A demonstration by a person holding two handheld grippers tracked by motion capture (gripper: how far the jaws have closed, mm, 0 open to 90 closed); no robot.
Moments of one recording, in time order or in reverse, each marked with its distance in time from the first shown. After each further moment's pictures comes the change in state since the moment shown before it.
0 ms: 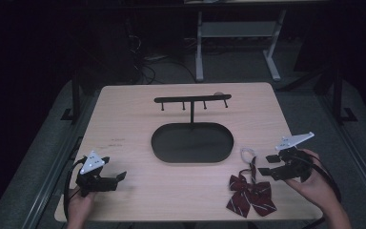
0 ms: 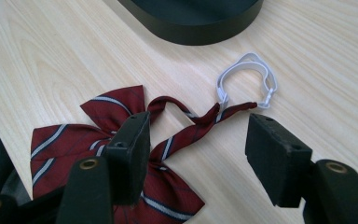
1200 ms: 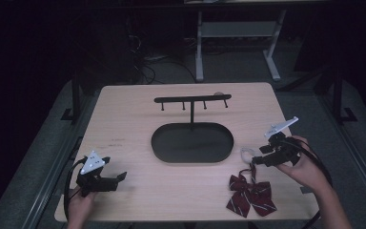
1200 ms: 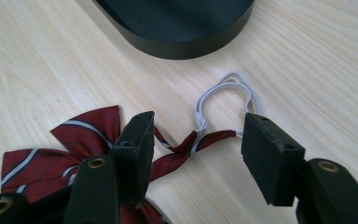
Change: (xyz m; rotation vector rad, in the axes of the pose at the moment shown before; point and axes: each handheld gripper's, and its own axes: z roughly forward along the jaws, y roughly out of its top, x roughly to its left) left arm -0.001 0.000 0.000 0.006 -0.005 0.004; right arm -0.020 0.035 0.019 0.088 0.002 -0.003
